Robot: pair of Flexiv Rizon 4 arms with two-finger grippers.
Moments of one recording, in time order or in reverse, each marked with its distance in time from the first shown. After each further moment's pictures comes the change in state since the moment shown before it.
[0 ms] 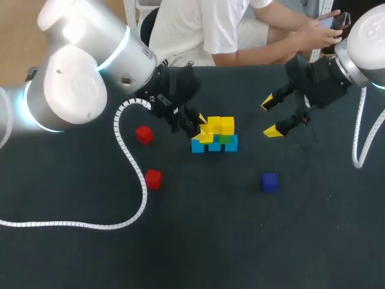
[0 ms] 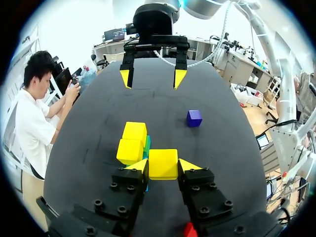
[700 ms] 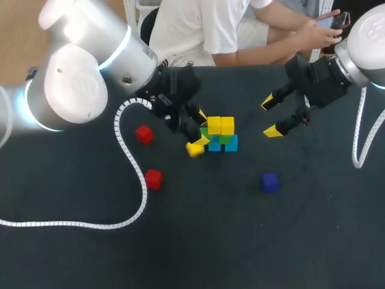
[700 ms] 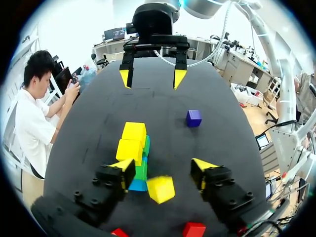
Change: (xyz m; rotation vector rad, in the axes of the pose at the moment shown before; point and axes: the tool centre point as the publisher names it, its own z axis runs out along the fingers) left arm -0.001 -0.001 -0.001 0.000 0.006 -0.005; right arm 0.000 0.000 0.000 0.000 0.000 0.000
